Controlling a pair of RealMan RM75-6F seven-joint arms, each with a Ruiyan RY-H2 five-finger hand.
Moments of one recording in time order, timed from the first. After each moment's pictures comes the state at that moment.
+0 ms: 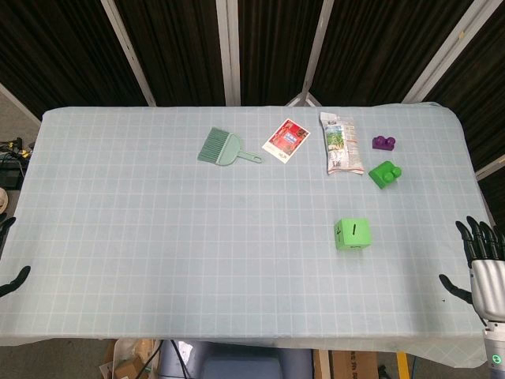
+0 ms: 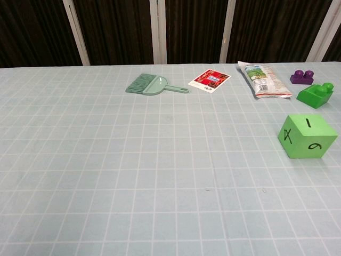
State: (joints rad) left arm -0.03 -1.07 -0.07 -1.59 1.52 1.58 -0.02; right arm 0.07 -1.13 0.06 -1.55 -1.47 1.58 -0.06
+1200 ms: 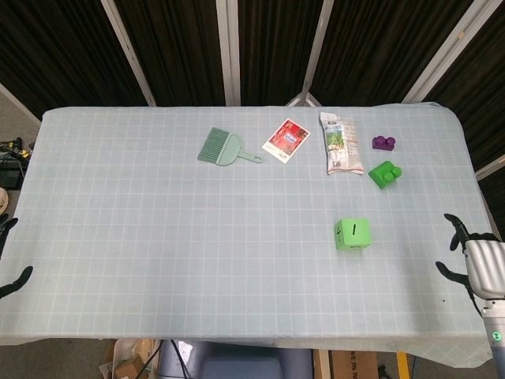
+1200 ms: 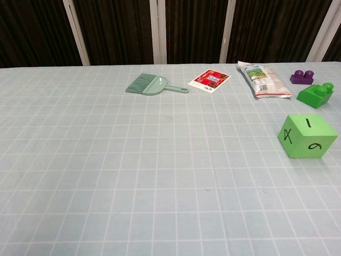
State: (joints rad) left arm -0.04 -1.08 -0.07 -1.63 1.48 1.56 0.01; right arm 0.16 -0.99 0.13 -1.67 -1.37 1.34 -0.08
